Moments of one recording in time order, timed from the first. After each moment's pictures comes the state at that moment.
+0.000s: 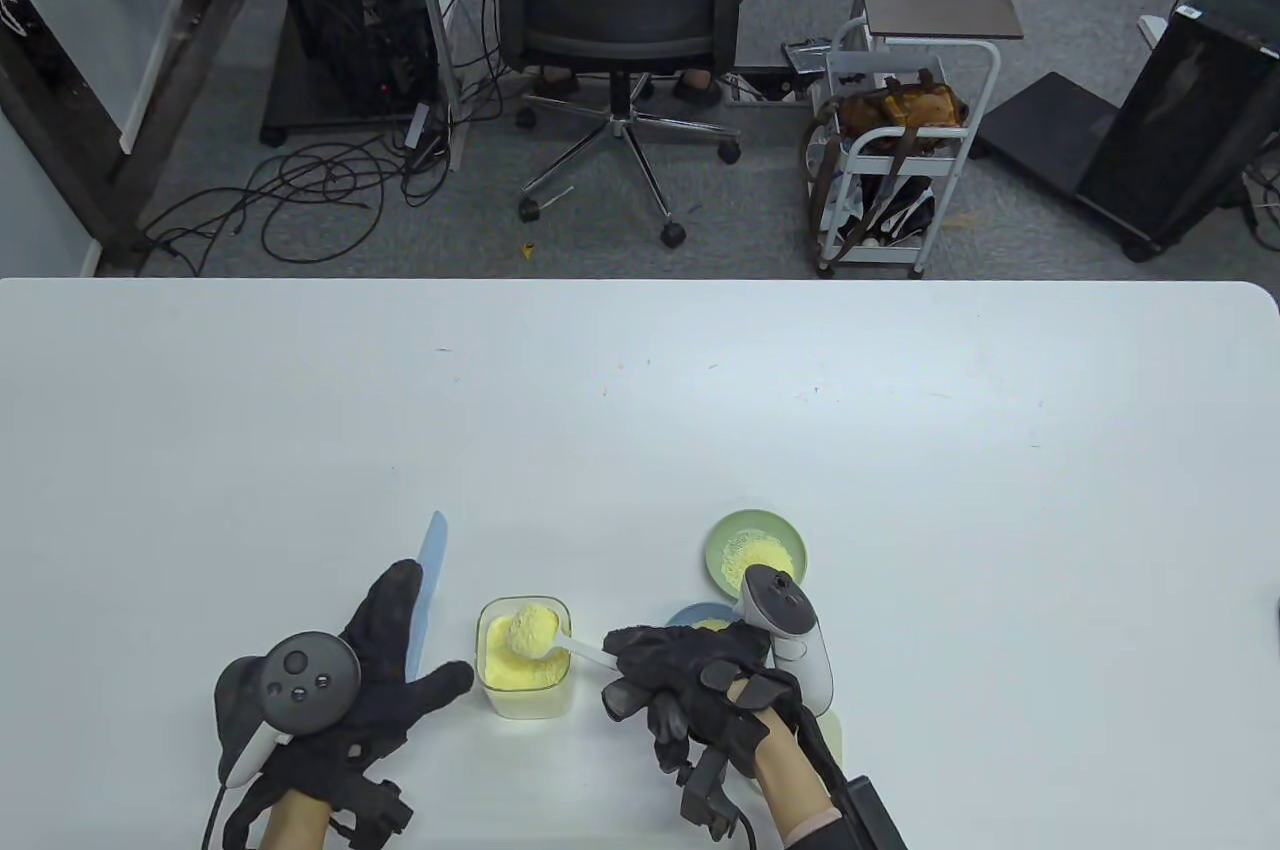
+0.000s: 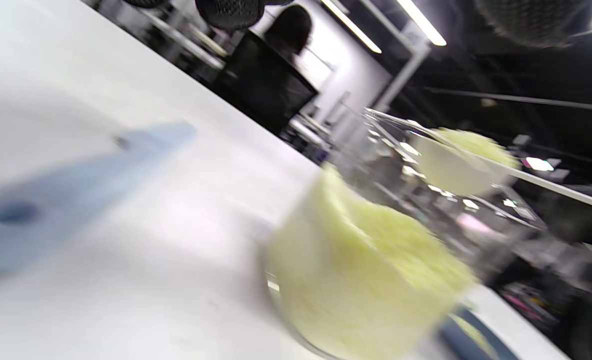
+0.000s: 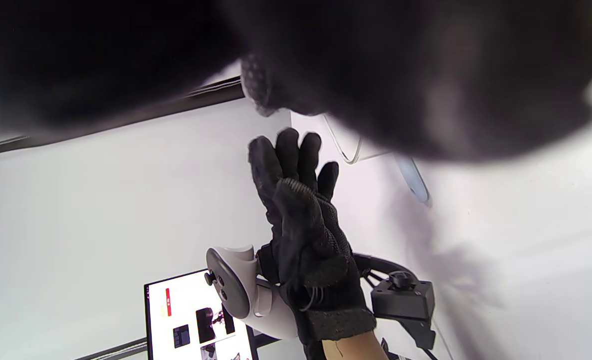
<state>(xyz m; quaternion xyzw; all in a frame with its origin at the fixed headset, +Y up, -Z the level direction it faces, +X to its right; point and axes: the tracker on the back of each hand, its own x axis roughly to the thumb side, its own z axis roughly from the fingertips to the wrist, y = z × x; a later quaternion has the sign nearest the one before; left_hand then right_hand) -0.288 -0.728 -0.215 -0.01 -0.04 0.28 0.96 0.050 -0.753 -0.248 0.14 0.35 0.58 0.72</state>
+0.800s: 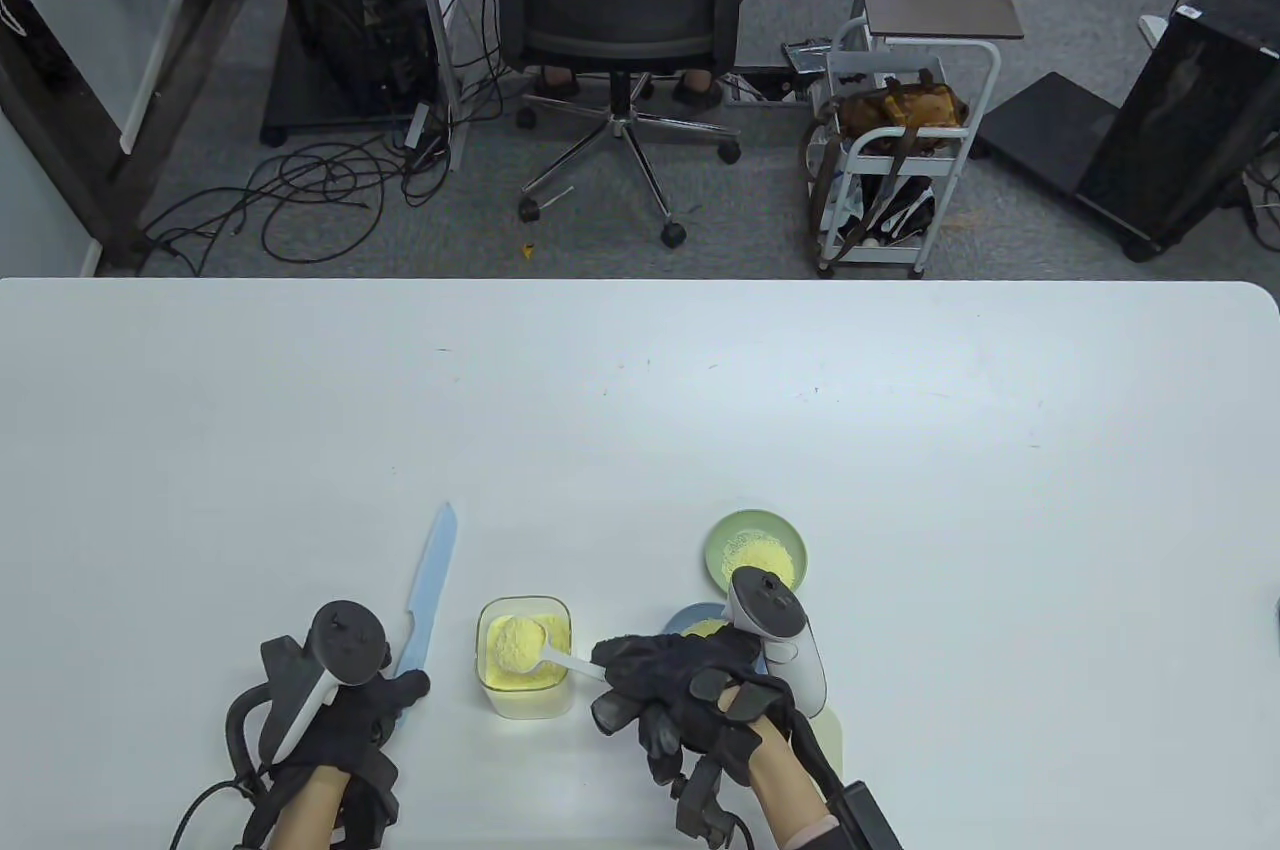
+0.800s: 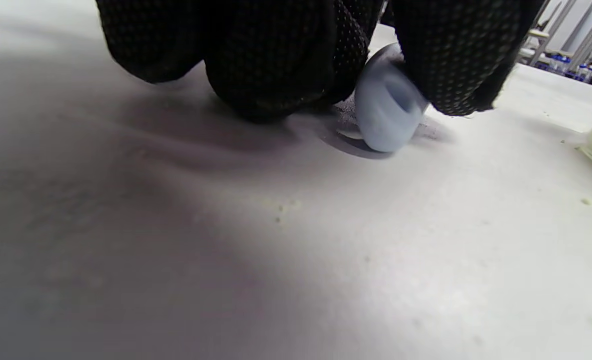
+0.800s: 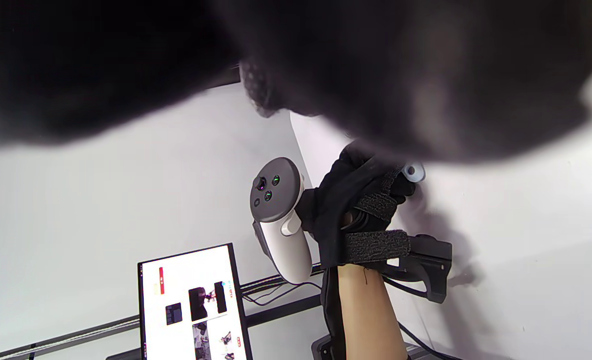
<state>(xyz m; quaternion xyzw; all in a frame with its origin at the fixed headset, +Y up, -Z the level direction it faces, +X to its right) -0.291 -0.771 -0.232 -0.14 0.15 0.11 0.97 0.041 -0.747 -0.243 0.16 0.36 0.59 0.71</state>
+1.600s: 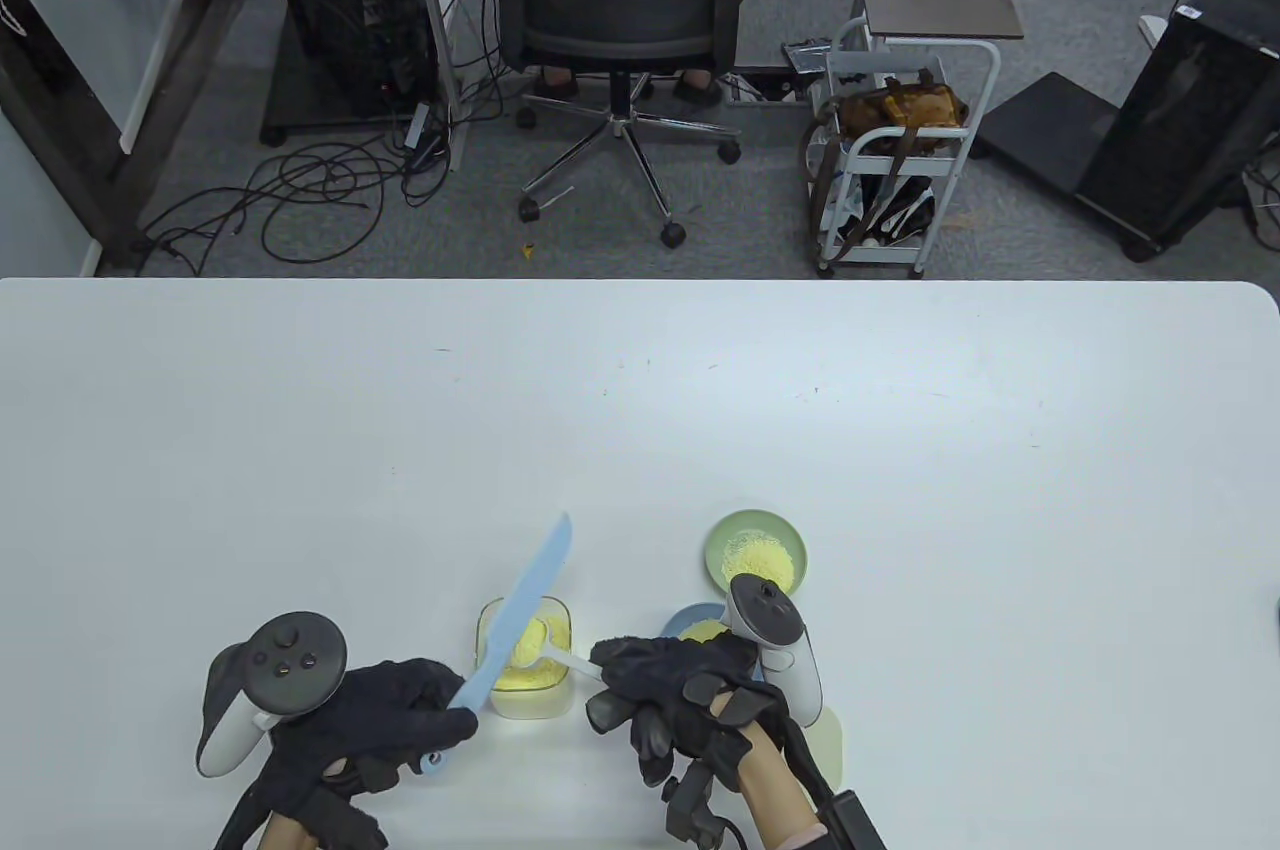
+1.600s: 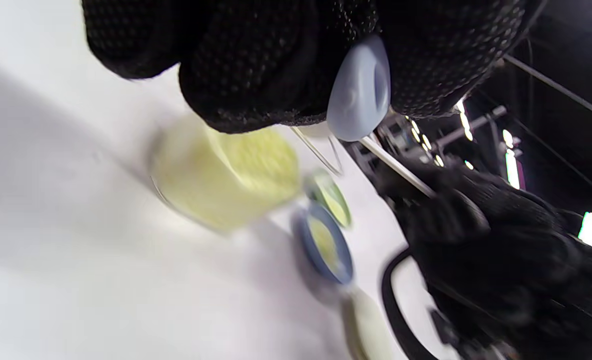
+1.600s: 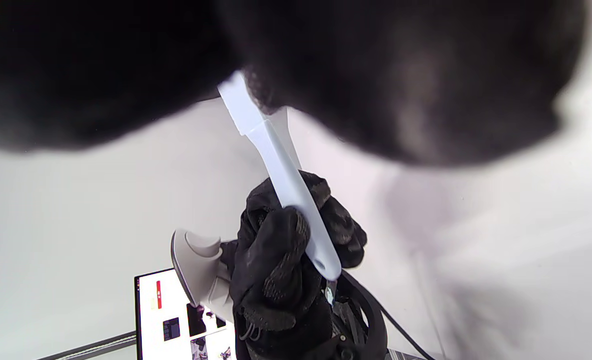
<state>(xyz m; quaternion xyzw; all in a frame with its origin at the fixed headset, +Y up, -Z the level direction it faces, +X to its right) -0.260 -0.708 -0.205 -0.23 -0.17 0.43 0.86 0.037 -0.750 -0.238 0.15 0.35 0.59 0.71</state>
